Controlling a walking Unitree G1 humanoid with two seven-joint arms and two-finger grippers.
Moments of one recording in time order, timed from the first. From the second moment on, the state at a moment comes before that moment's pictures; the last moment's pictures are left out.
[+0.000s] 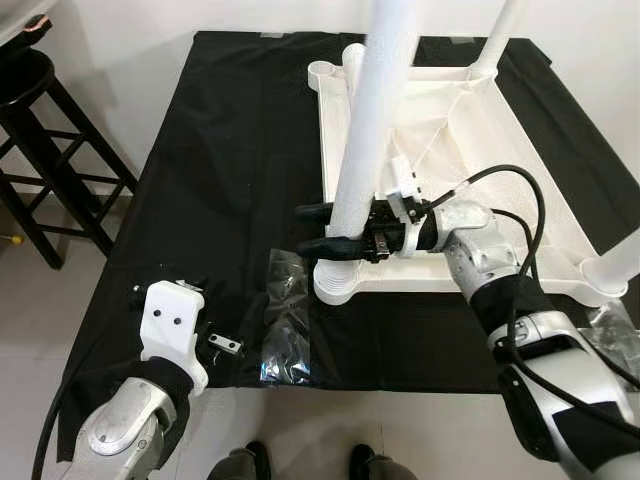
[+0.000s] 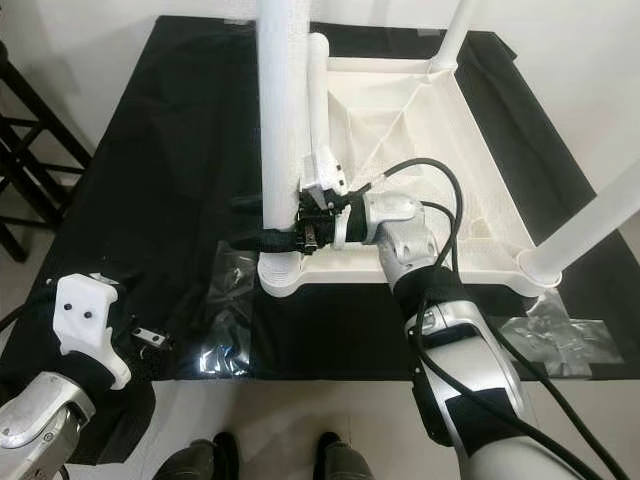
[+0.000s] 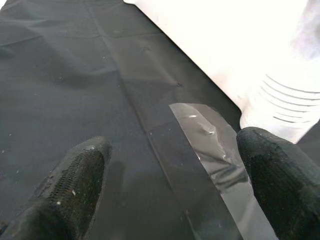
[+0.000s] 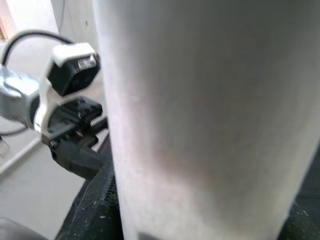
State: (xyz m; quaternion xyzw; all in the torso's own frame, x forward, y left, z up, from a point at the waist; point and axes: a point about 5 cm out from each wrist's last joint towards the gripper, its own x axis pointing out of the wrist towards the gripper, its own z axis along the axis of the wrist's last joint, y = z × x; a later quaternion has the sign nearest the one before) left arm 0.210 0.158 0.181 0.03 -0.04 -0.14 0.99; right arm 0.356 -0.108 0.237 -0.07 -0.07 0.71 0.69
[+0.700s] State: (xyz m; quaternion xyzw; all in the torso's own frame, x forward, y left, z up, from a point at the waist) left arm 0.210 0.158 0.183 0.03 -0.04 -0.14 0.99; right arm 0.358 -0.108 0.237 -0.03 -0.10 0.69 0.71
